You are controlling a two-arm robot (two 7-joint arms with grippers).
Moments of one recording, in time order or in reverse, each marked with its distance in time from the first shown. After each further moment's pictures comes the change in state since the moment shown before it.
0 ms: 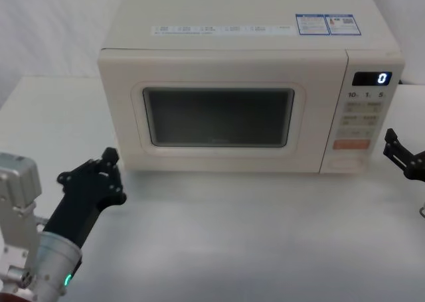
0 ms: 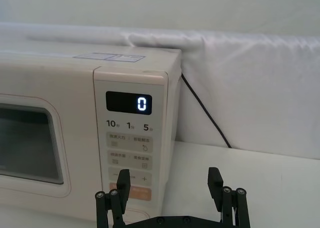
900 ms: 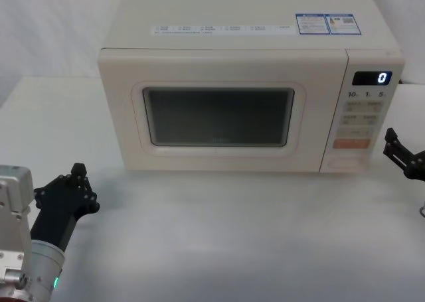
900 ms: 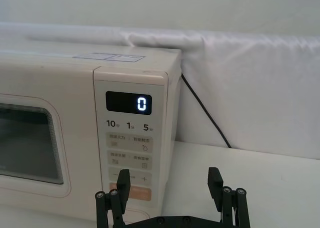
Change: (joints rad) left arm -0.023 -0.077 -0.069 0.114 0.108 0.019 0.079; right arm 0.000 0.000 0.000 0.000 0.000 0.000 0.000
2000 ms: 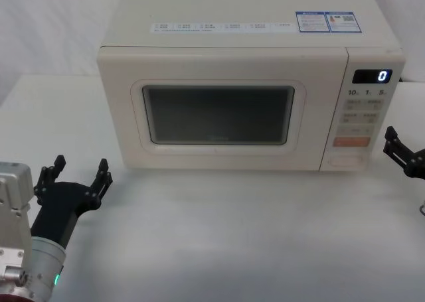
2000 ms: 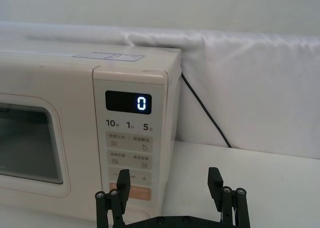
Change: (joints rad) left arm -0.001 0.004 0.004 -0.006 -0.010 -0.004 -0.005; right arm 0.000 0.000 0.000 0.000 0.000 0.000 0.000
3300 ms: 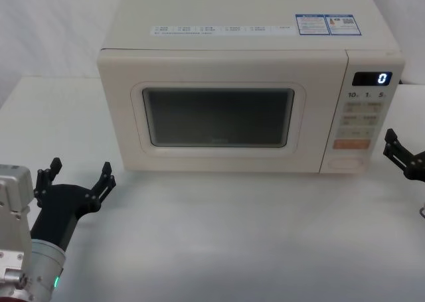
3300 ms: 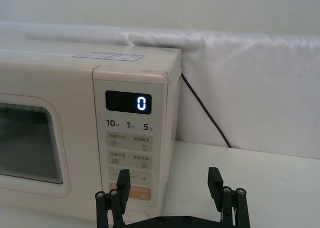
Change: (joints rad) left arm 0.000 0.000 0.000 0.000 0.000 0.000 0.000; right arm 0.000 0.000 0.000 0.000 0.000 0.000 0.000
